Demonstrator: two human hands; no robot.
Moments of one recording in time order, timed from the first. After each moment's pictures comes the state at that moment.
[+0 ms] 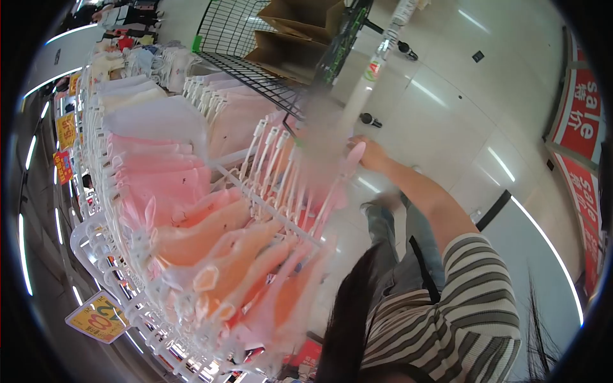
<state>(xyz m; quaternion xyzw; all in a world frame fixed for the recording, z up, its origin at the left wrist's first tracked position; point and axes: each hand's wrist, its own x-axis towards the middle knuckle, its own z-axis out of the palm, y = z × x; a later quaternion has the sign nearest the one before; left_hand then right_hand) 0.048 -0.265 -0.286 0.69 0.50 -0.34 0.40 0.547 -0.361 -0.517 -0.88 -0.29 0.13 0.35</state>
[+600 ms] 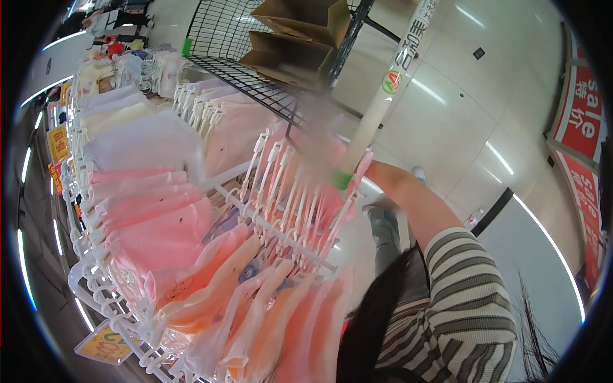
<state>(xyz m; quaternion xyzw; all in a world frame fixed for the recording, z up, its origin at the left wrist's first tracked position) 0.083 -0.267 -0.277 0.69 0.50 -0.34 0.41 0.576 -0.315 -0.486 -0.82 -0.32 0.32 0.34</state>
